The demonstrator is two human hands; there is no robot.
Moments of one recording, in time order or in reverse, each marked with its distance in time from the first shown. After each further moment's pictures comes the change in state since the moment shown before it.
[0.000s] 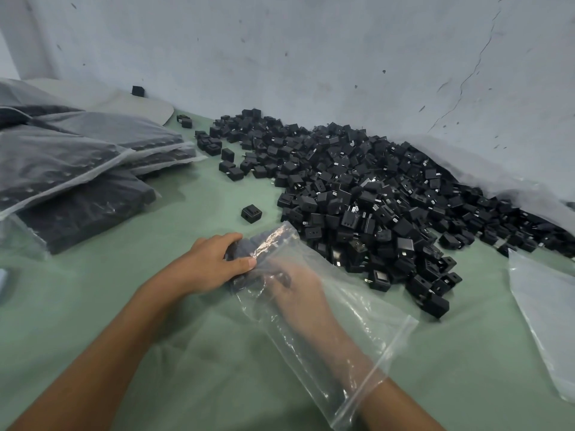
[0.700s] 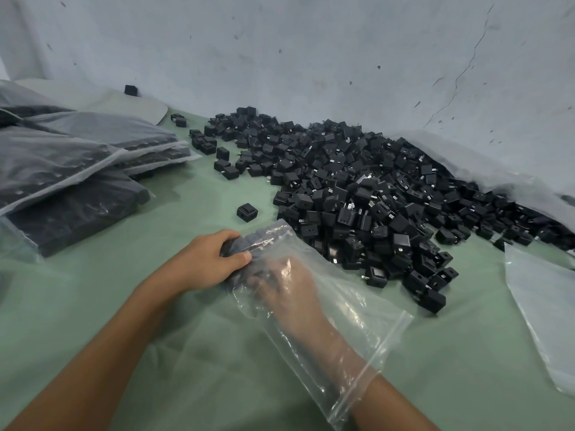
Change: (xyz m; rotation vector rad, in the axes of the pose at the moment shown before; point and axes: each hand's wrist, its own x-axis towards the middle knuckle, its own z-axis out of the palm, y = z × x) left_hand 0.005 -0.001 0.002 -0.110 0.033 -0.033; right_hand 0.000 -0.006 0.005 -0.146 -0.011 -0.054
